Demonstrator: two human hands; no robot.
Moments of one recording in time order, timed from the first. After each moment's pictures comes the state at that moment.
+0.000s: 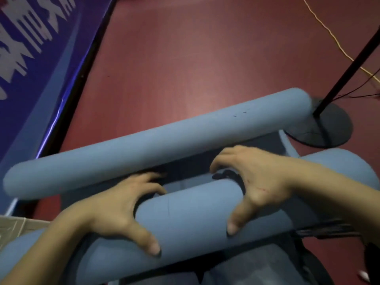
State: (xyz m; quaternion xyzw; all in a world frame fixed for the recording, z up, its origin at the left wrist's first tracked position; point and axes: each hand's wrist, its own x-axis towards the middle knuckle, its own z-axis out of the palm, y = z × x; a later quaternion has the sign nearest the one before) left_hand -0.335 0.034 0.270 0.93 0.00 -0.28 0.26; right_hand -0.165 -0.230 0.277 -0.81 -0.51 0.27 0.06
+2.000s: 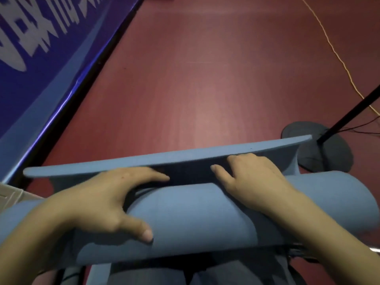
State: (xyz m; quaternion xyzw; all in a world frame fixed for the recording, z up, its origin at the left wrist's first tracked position) left_hand -0.367 0.041 0.283 0.95 0.01 -0.14 0.26; right_hand -0.189 -0.194 0.266 -0.91 -0.39 0.09 0.05
